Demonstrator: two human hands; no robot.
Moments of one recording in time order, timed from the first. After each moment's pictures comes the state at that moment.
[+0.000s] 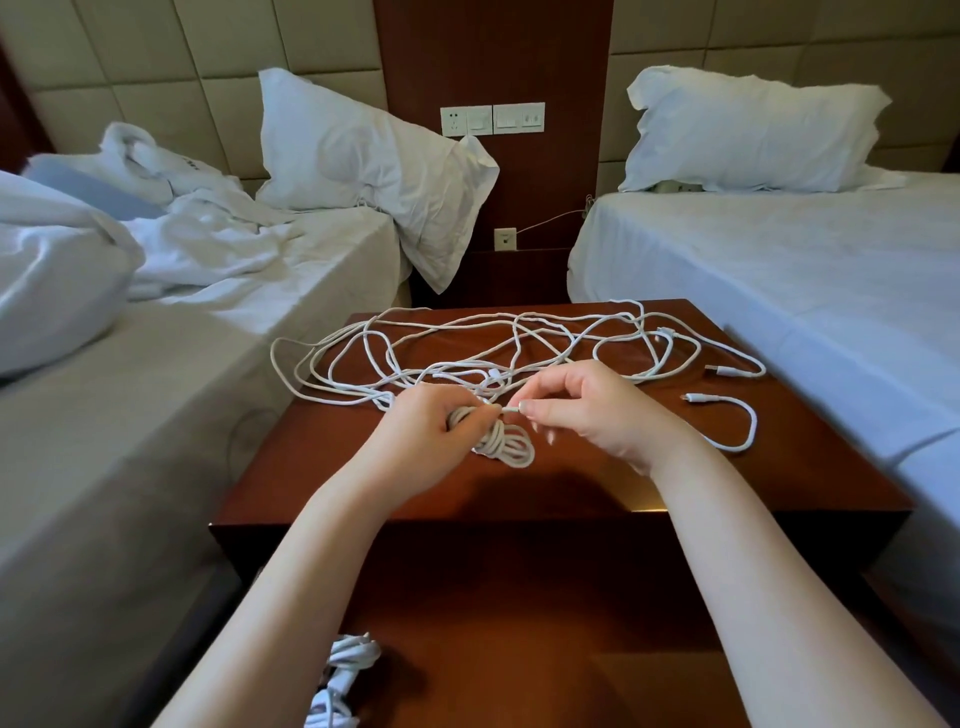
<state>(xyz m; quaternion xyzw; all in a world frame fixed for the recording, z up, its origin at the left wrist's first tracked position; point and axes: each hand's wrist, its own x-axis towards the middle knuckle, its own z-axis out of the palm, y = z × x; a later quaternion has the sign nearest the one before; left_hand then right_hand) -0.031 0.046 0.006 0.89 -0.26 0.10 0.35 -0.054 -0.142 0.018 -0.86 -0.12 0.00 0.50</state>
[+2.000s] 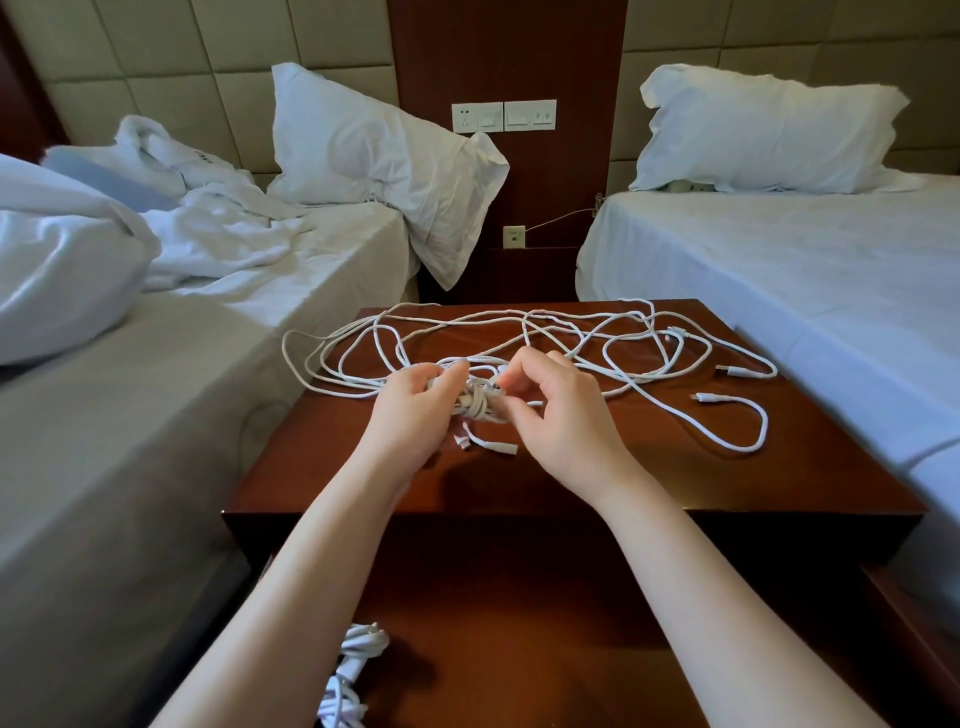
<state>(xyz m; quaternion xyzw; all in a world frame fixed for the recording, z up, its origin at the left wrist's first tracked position) -0.022 0.046 0.005 0.80 -0.05 0.02 0.60 -0.047 -0.102 -0.011 -0.87 -0.15 -0.27 0.39</state>
